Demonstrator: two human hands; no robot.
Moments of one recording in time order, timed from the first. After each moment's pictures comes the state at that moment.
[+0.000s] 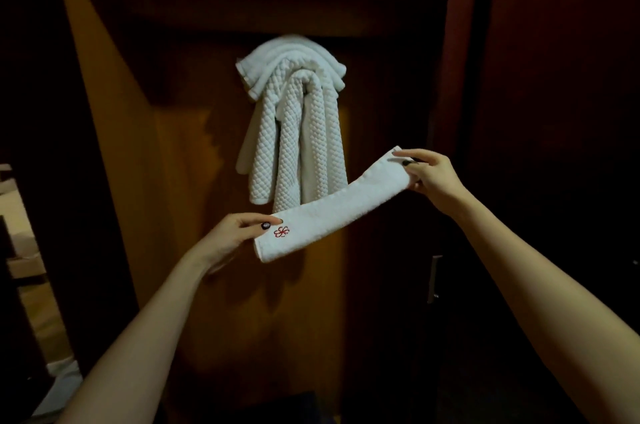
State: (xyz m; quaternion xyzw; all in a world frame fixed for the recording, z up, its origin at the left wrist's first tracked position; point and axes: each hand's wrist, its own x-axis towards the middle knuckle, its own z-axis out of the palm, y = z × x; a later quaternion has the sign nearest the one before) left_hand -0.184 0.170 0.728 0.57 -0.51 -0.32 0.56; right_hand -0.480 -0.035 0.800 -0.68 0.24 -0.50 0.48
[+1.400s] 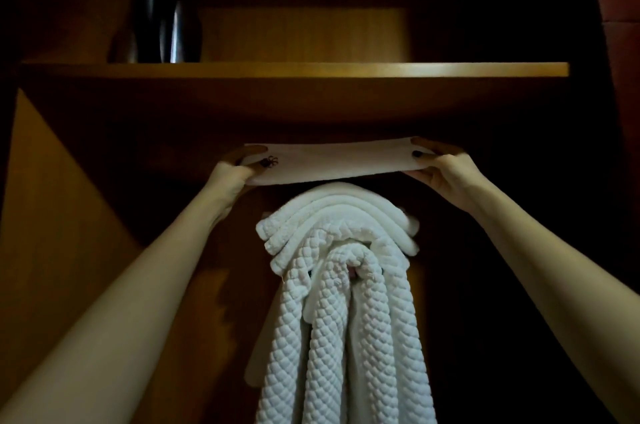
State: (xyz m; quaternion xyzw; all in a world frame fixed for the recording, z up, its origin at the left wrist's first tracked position) left_hand -0.010 -0.031 1.066 0.50 -0.48 0.05 0.72; right_hand -0.271 -0.250 1.075 -0.62 -0.01 -0.53 0.58
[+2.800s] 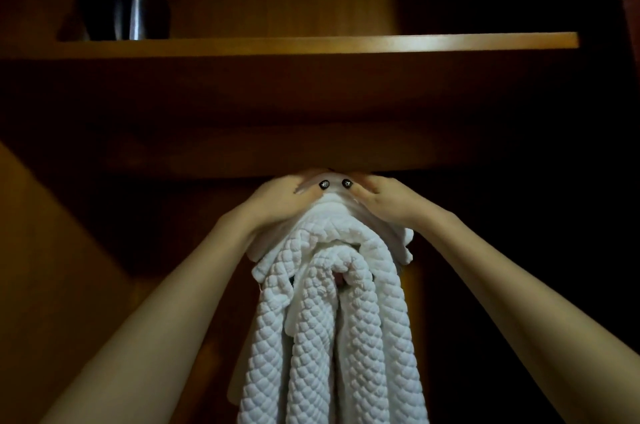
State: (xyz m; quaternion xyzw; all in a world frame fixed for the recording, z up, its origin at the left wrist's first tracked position) left_hand -0.066 -0.086 1.050 0.71 -0.60 0.20 0.32; right_hand -0.215 -0.243 1.040 -0.91 0.12 -0.38 0.10
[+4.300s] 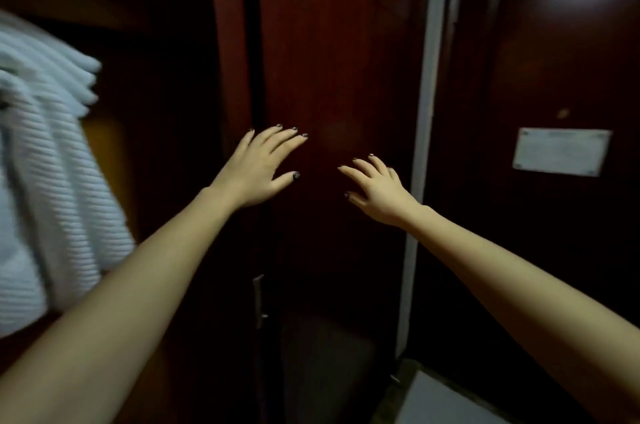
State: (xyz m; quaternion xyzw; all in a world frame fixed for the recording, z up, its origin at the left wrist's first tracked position) left_hand -0.433 -0.089 0.848 0.38 -0.85 0.26 0.26; right_hand -0.700 -0.067 0.810 -0.78 0.57 -0.21 -0.12
